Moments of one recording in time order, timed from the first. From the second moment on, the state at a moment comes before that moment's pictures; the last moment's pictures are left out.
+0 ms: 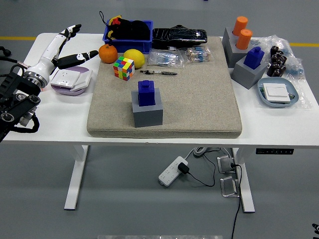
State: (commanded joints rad) left arm -0.92 0.39 -0.36 -0.59 0.74 0.25 -0.44; right arm 0.07 -0.28 1.38 0.31 -1.02 0.07 -0.13
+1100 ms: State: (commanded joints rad) left arm -0.83 0.41 -0.28 -0.44 0.67 0.22 -0.40; right arm 0.06 -0.27 1.38 0.28 -1.04 0.08 -0.17
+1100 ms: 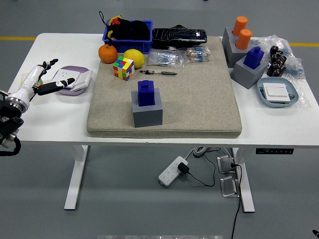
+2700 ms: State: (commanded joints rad) left arm -0.88 0.44 -0.28 -0.39 0.65 0.20 -0.37; right arm 0.20 -0.29 1.33 0.20 -1.06 0.09 -0.20
